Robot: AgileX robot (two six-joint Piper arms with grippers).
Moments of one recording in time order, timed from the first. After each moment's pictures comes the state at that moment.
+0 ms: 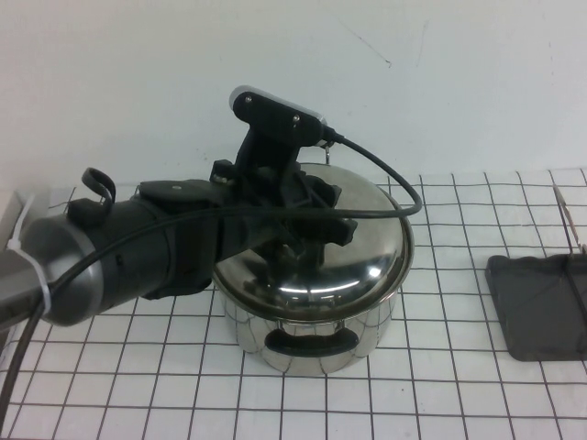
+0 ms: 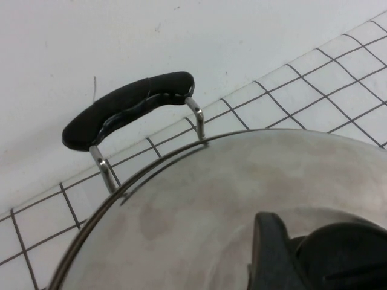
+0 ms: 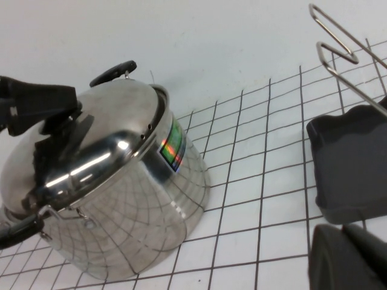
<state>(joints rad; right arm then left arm) -0.09 -0.01 0.03 0.94 0.47 -0.43 -0.67 1.68 -1.13 -1.74 -0.03 1.69</state>
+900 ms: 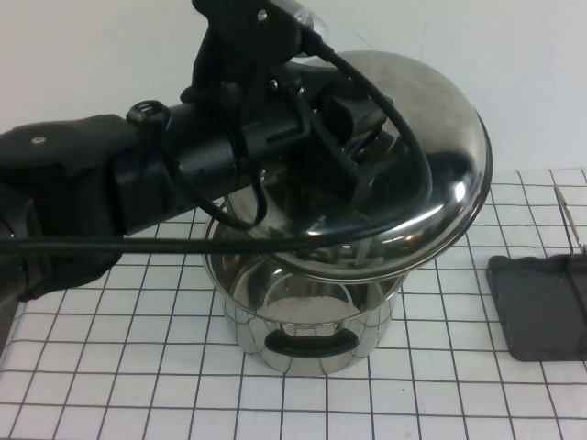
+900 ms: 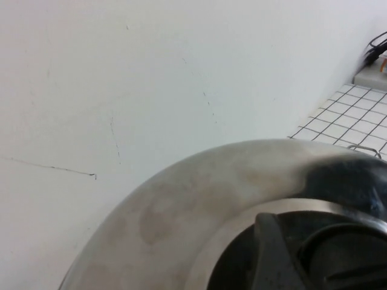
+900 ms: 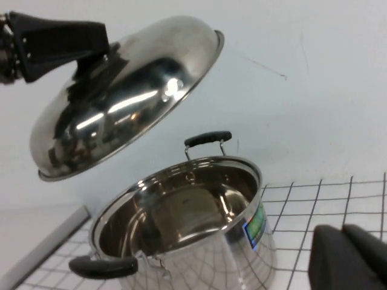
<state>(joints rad) -0.09 0.02 -0.06 1.36 0.51 -0.95 -0.67 1.38 -1.13 -1.71 0.23 1.76</state>
